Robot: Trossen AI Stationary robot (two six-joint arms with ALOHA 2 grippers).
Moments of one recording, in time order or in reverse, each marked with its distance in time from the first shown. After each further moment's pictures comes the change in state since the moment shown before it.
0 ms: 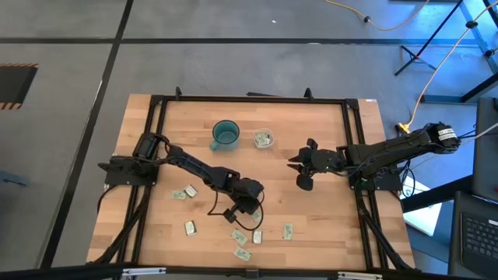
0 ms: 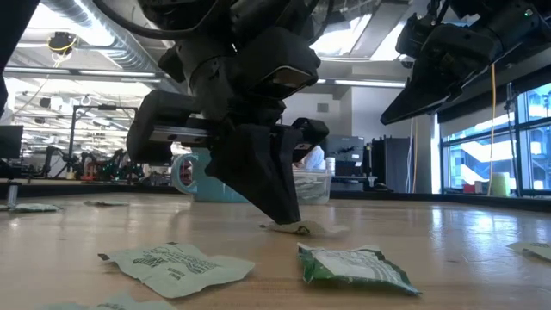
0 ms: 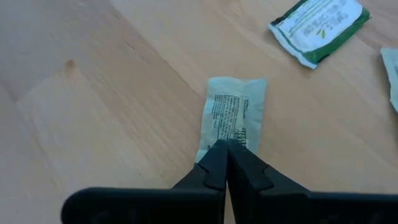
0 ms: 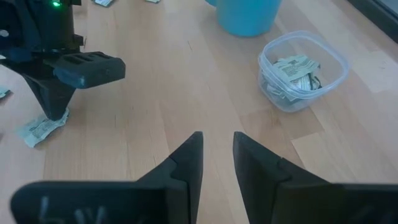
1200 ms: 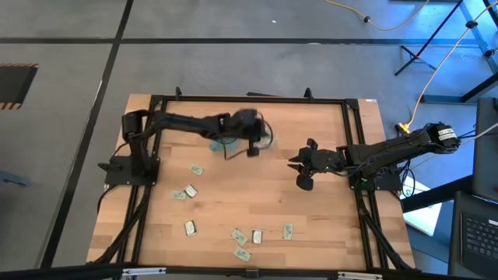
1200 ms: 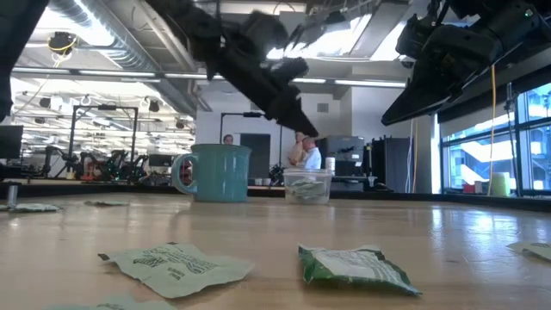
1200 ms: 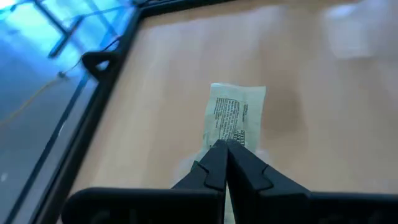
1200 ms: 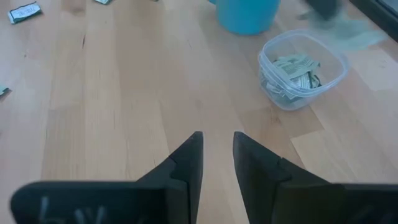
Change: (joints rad) left arm 0.490 -0.182 -0.002 0.212 -0.210 -0.185; right arm 0.000 0.000 0.000 -0.008 0.000 -0.002
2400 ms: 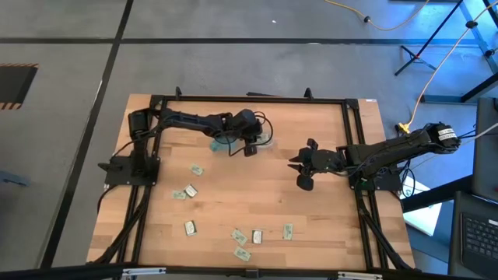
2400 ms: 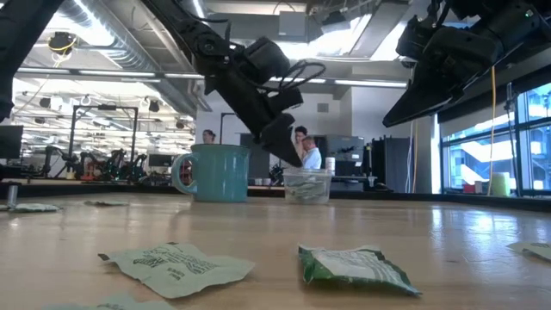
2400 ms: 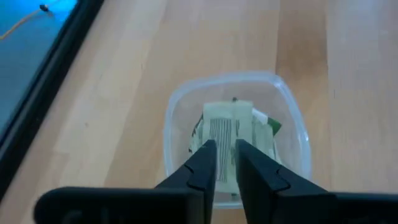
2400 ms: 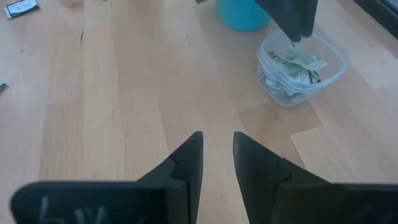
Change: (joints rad) left arm 0.034 0.058 0.000 -0.124 -0.022 -0.105; right arm 0.000 0.000 0.000 -0.013 0.000 0.001
